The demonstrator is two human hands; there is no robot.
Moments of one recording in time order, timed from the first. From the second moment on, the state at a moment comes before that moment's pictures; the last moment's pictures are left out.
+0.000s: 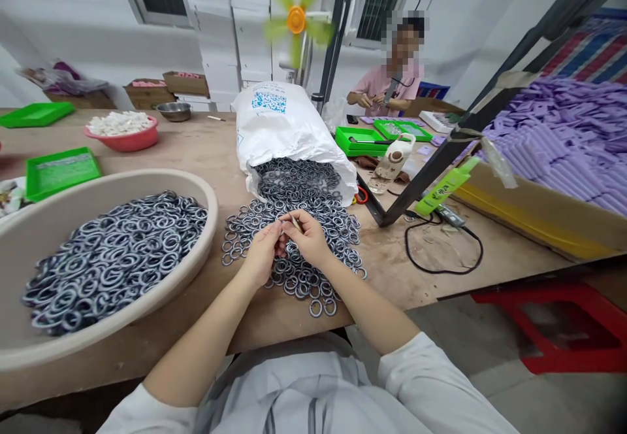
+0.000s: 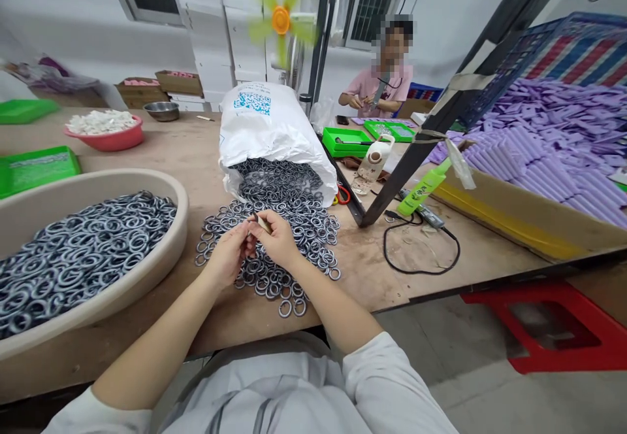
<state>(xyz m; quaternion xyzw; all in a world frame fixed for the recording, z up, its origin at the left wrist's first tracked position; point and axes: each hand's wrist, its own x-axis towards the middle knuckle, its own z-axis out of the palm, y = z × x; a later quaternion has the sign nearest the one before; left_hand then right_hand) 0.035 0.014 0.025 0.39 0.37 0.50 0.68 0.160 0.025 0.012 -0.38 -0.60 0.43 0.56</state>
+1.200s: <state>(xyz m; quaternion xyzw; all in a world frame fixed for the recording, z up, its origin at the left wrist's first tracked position) 0.034 0.012 0.021 0.39 0.31 0.47 0.73 0.174 0.024 0.020 -0.41 -0.67 0.39 0.48</state>
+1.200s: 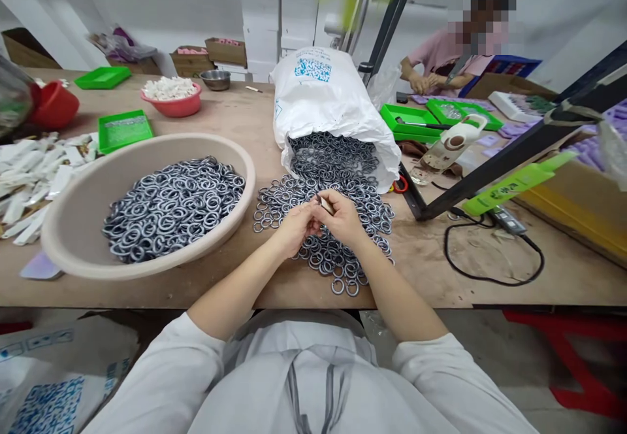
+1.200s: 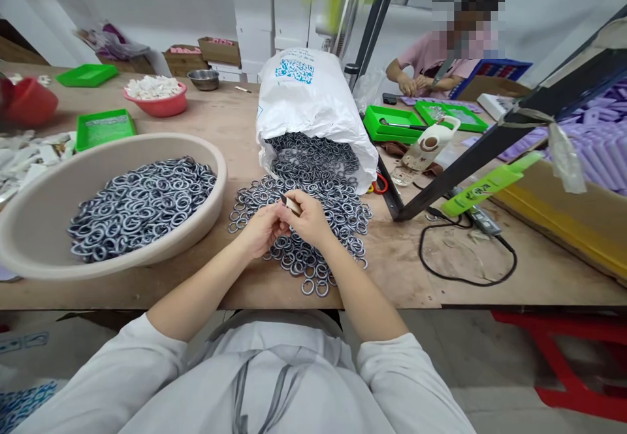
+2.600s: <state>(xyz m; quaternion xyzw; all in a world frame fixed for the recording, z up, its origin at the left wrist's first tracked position) 0.023 0.022 0.019 0.34 0.32 0.48 0.75 0.176 0.040 0.027 -0.52 -0.75 0.17 0.36</state>
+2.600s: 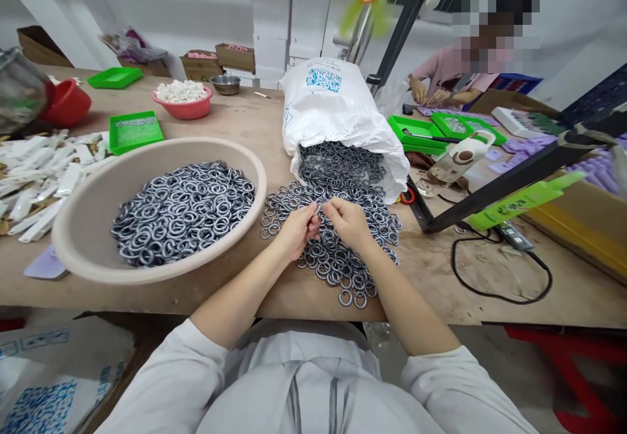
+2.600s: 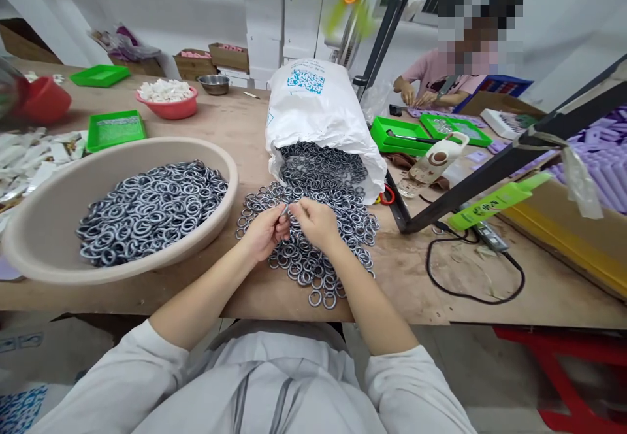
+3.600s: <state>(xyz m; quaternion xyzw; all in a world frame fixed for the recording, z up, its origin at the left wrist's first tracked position) 0.026 0.019 0.021 0.28 0.29 0.48 0.78 0.173 0.022 0.035 -0.47 -0.81 0.12 0.35</state>
